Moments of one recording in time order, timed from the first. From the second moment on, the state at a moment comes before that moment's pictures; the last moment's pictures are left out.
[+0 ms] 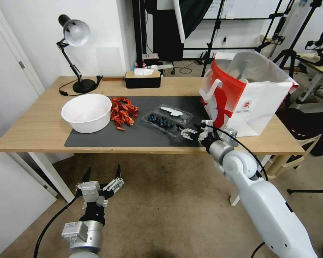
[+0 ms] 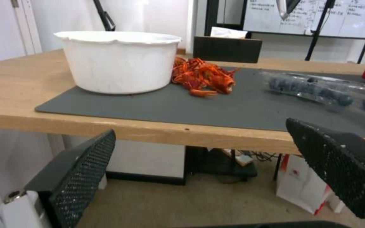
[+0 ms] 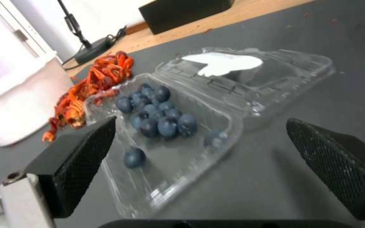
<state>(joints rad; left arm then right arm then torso) 1.82 -1.44 -0.45 -2.24 -0.17 -0.09 -0.19 -0.89 1.15 0.23 1.75 0.87 -0.46 0.00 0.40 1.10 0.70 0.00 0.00</state>
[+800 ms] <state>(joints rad) 1.82 -1.44 -0.46 -2.21 -0.17 -0.12 -0.19 -0.78 1.18 0.17 1.66 0.99 -0.59 0.08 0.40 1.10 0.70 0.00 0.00</state>
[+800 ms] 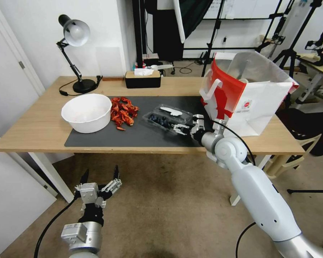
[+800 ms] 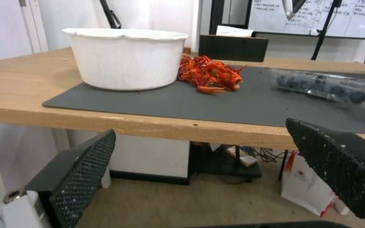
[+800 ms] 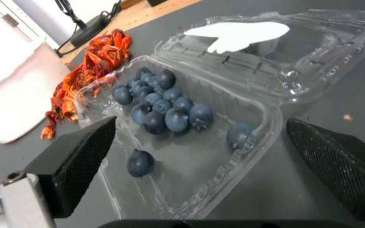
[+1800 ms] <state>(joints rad) 1.83 -1.46 -0.46 -2.21 -0.17 -0.16 -0.20 -0.78 1.19 0.13 1.69 1.02 -0.60 0.07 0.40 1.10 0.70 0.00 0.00</state>
